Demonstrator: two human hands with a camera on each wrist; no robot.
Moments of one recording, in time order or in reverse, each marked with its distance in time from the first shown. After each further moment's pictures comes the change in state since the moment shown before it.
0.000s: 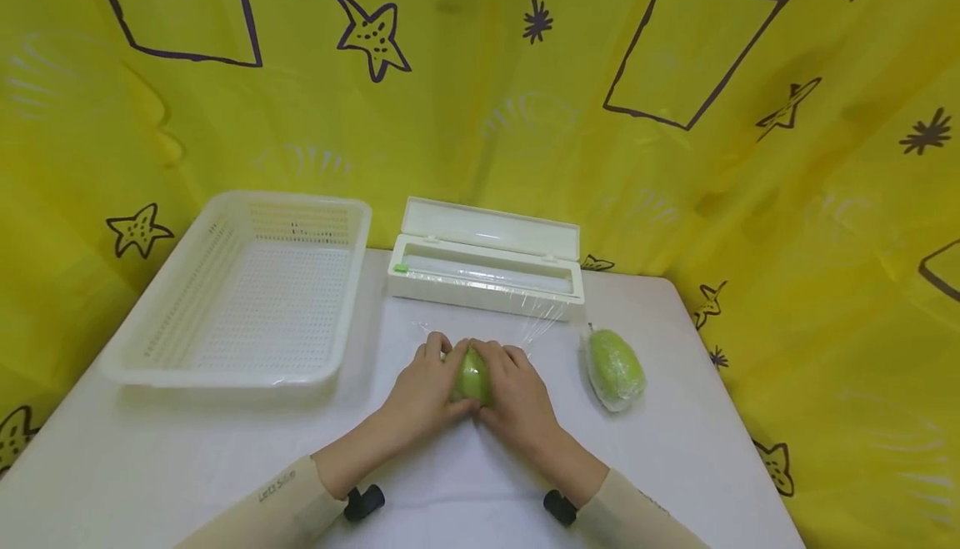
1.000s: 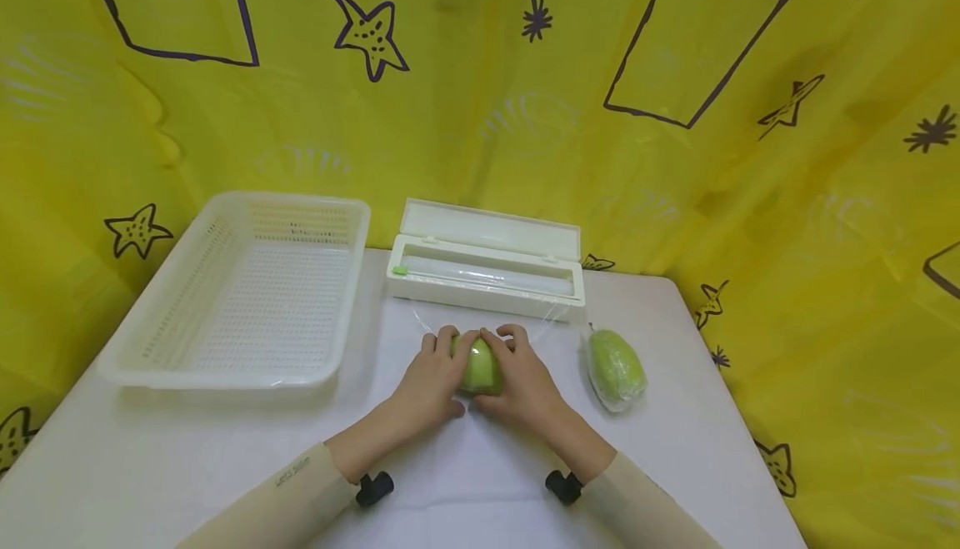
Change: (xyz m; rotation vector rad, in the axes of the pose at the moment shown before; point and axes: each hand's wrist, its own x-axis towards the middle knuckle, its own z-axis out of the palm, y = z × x) left_hand 0.017 -0.006 0.009 0.134 -0.021 0.081; right_hand 0.015 0.015 -0.011 0.247 -0.251 0.251
